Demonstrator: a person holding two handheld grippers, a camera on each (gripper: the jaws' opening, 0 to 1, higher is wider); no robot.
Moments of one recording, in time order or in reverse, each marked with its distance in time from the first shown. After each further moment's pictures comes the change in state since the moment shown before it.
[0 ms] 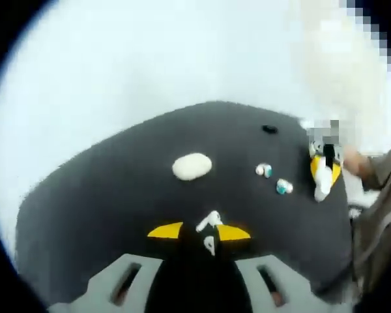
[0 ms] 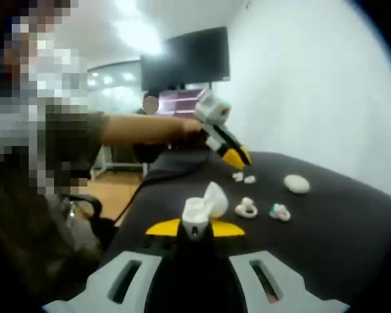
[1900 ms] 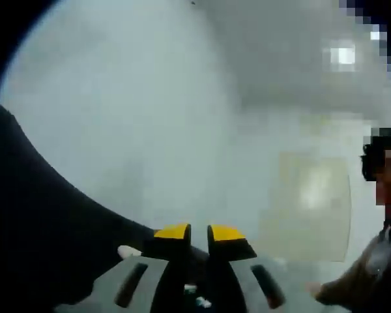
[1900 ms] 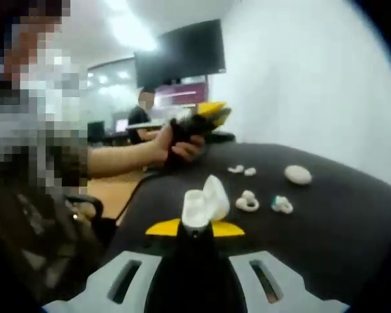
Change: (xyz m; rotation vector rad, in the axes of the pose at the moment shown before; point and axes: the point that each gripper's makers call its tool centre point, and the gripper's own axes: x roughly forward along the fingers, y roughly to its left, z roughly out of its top) left arm -0.081 -0.019 0.057 -0.569 -0.979 -0.045; right arm 0.000 0.001 -0.007 0.047 0.041 -0.001
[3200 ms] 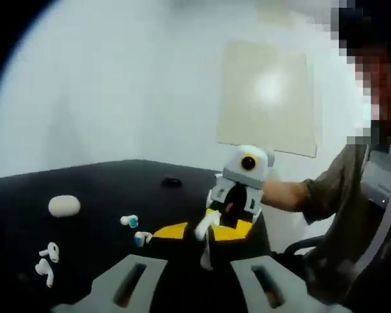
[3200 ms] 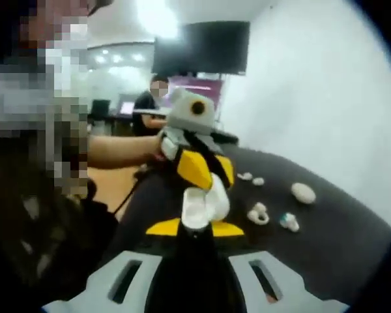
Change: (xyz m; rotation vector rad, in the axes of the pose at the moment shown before) left arm 0.005 -0.114 -0.127 0.224 0.470 -0.447; right arm 0.012 0.014 0.003 -0.128 0.034 -0.002
